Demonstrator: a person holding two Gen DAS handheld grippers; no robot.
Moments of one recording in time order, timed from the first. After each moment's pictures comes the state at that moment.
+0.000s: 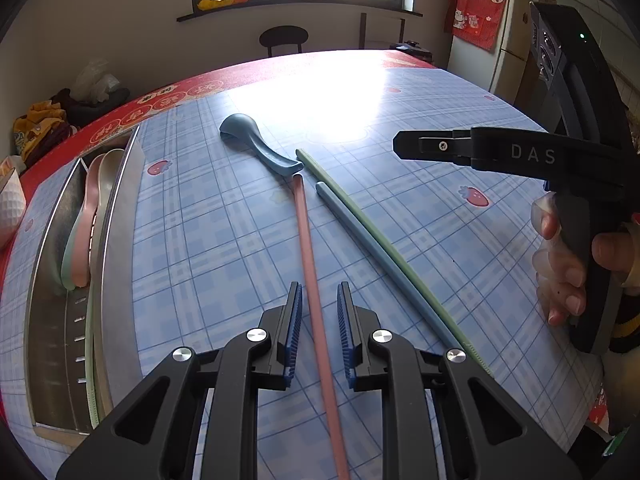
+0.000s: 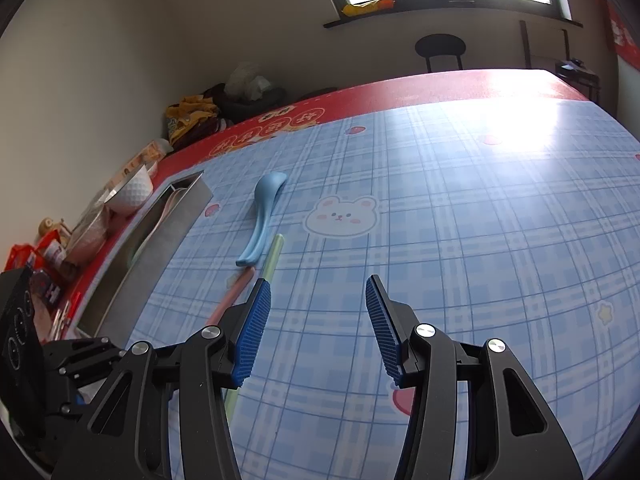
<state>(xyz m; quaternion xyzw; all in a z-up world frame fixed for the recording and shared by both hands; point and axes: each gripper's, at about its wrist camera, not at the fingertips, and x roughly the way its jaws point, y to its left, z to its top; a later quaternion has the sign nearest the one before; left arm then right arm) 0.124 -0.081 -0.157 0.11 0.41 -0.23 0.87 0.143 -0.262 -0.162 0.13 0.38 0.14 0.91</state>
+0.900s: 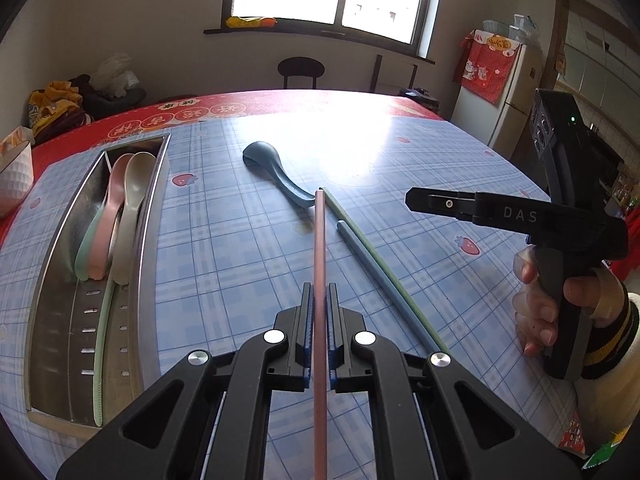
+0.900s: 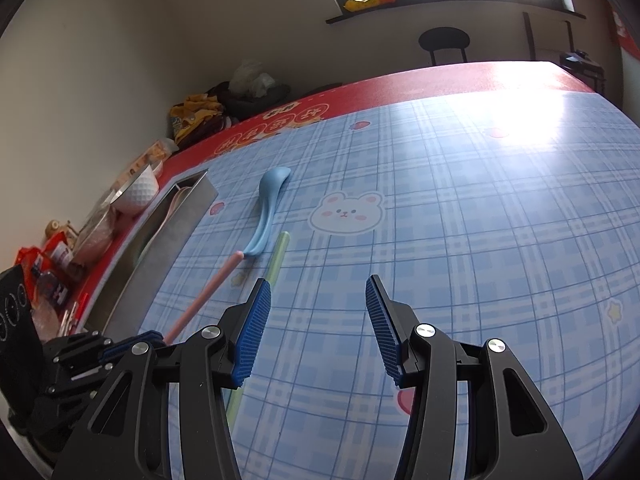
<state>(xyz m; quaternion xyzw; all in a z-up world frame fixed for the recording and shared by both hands) 0.122 -0.048 -0.140 0.02 0.37 -0.23 0.90 0.146 -0.264 -0.167 0.15 0.38 0.16 0.90</state>
